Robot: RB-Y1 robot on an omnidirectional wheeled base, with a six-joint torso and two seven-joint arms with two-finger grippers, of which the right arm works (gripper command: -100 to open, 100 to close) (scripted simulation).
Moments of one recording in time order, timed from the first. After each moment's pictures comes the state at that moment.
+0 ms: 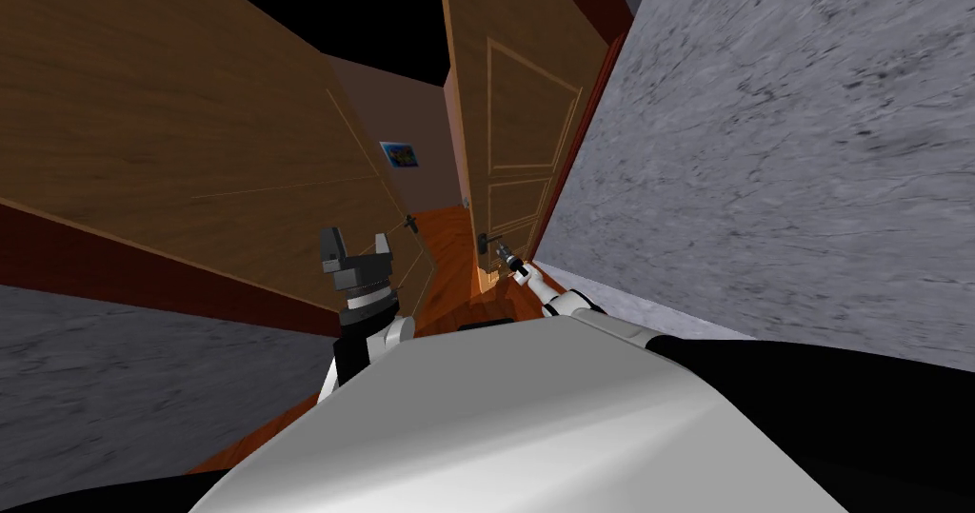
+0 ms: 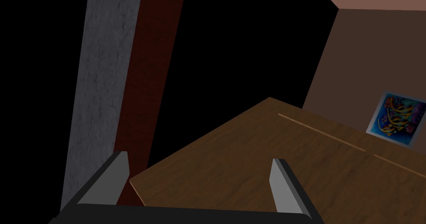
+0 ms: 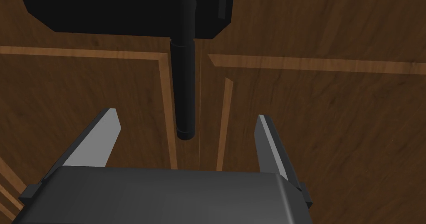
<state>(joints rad) -0.48 -0.19 0.19 -0.65 0.29 -0.57 -0.54</state>
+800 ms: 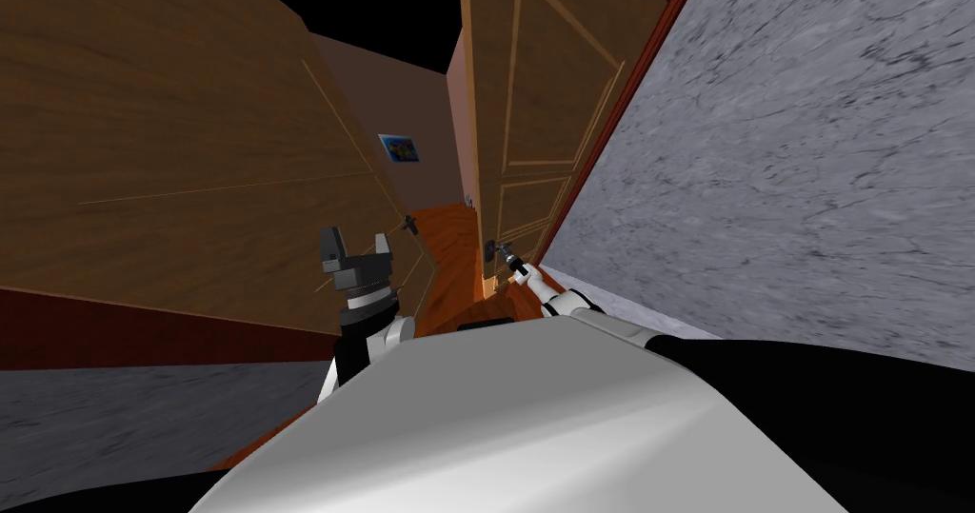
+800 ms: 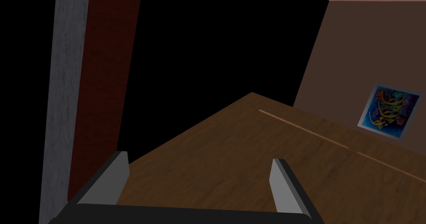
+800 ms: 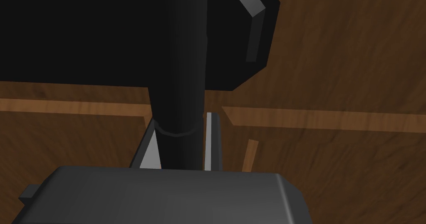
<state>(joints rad) -0.49 -0.18 0.17 -0.65 0.28 -0.57 -0.52</state>
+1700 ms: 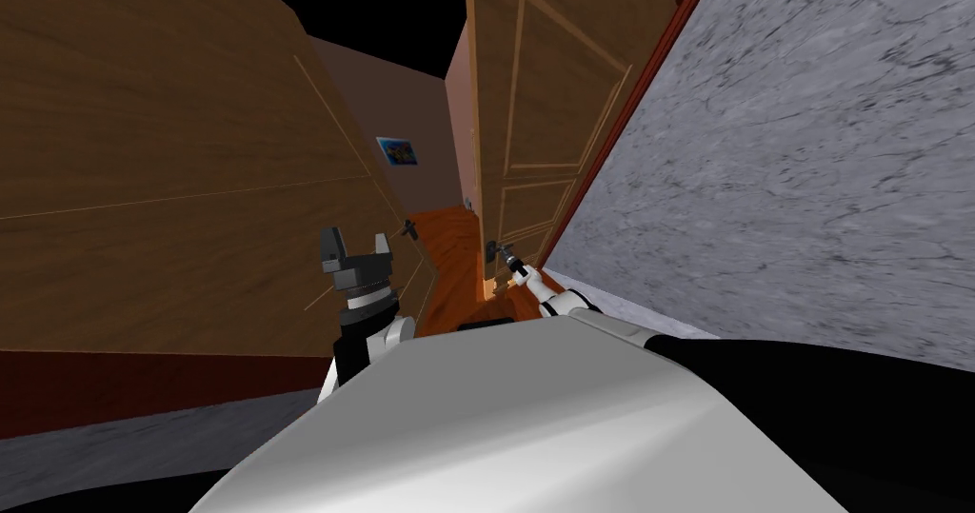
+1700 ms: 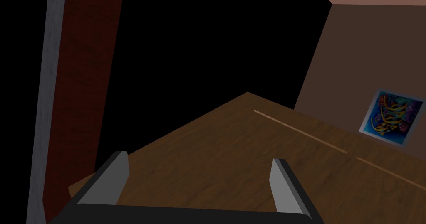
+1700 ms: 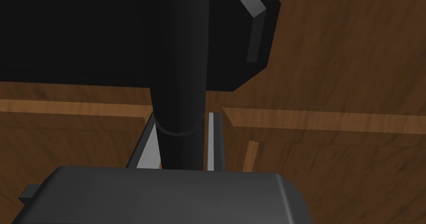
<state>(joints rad) -0.50 -0.16 0.13 -0.59 0.26 -0.57 -0.46</state>
